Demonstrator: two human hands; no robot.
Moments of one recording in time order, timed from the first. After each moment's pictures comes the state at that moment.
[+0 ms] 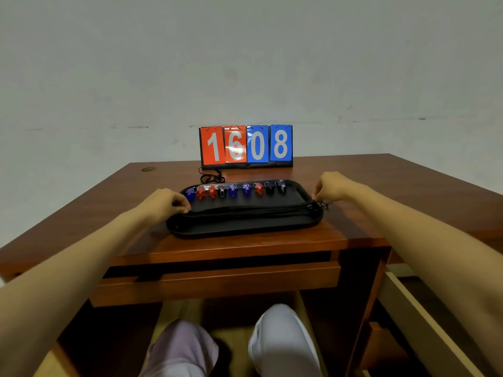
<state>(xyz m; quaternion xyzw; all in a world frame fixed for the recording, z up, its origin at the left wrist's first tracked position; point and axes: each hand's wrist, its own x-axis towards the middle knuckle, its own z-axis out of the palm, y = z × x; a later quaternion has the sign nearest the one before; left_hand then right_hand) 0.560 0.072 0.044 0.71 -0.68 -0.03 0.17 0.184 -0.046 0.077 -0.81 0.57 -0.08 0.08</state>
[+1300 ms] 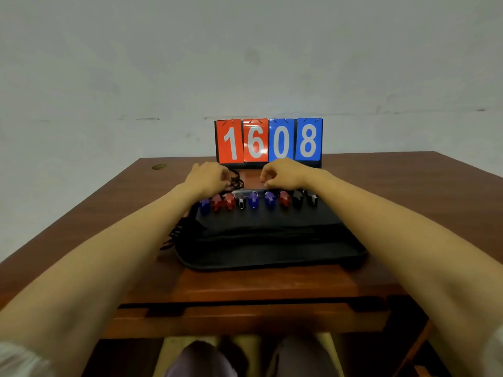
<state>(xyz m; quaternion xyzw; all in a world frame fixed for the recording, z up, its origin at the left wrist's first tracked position) 0.546 -0.049 0.080 0.73 -0.67 0.09 0.11 0.346 -0.113 0.099 -0.92 0.37 -0.09 0.13</state>
